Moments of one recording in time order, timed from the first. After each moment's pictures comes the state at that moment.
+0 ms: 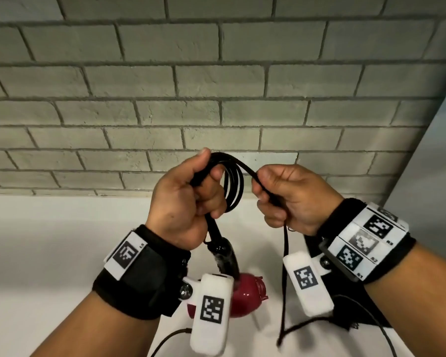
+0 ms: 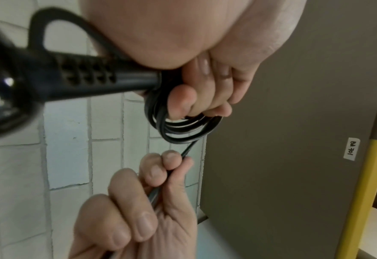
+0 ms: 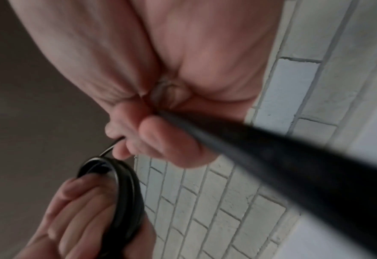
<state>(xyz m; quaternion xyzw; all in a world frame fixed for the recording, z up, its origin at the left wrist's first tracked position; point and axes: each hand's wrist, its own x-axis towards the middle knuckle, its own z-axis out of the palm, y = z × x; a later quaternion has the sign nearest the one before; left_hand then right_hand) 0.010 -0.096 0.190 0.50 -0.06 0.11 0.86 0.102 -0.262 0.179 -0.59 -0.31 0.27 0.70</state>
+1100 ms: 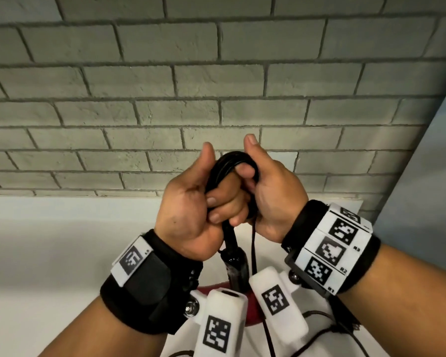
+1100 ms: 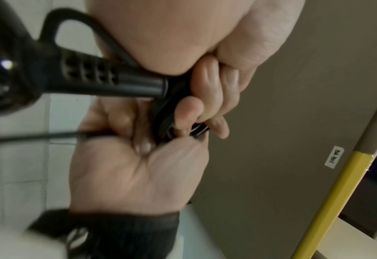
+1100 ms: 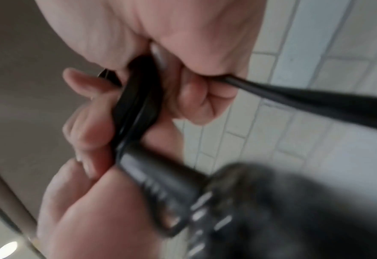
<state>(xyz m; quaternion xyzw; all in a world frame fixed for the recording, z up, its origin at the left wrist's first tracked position) 0.006 -0.111 0.191 0.43 -0.20 0.01 0.88 0.067 -0.219 0.192 -0.58 -0.24 0.20 0.76</state>
